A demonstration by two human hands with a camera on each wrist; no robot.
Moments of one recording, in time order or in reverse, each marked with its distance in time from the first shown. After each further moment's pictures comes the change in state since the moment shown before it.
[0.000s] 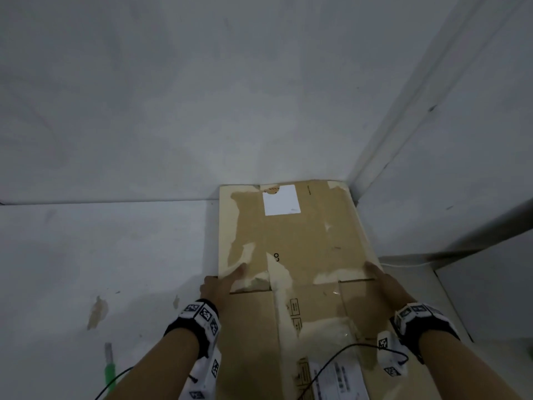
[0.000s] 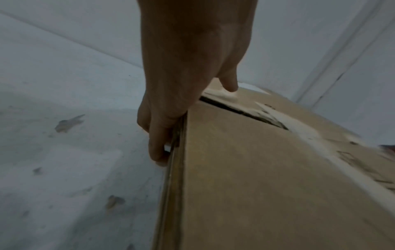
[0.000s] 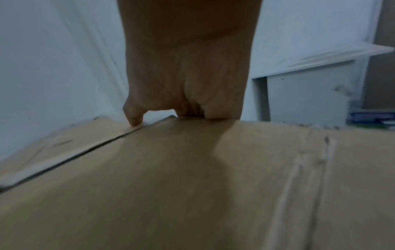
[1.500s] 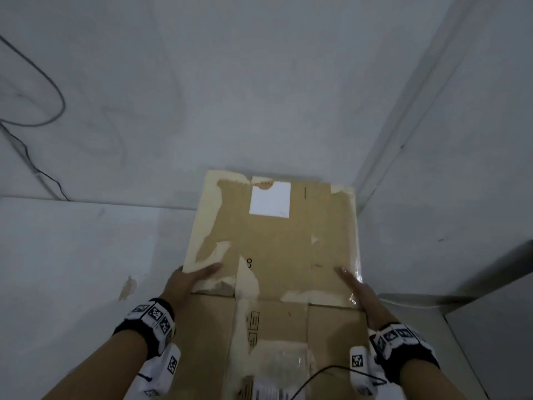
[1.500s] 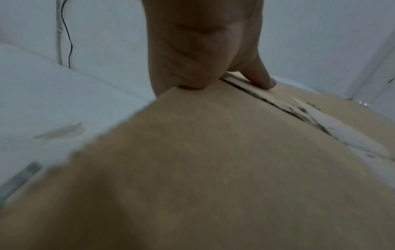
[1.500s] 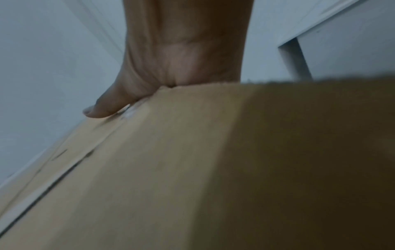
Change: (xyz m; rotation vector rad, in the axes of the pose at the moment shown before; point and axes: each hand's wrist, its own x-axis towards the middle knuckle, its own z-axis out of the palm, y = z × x) left_hand -0.095 -0.027 -0.094 -0.272 -0.038 0.413; right_hand -0.136 -0.023 0.009 0.368 -0.374 -0.338
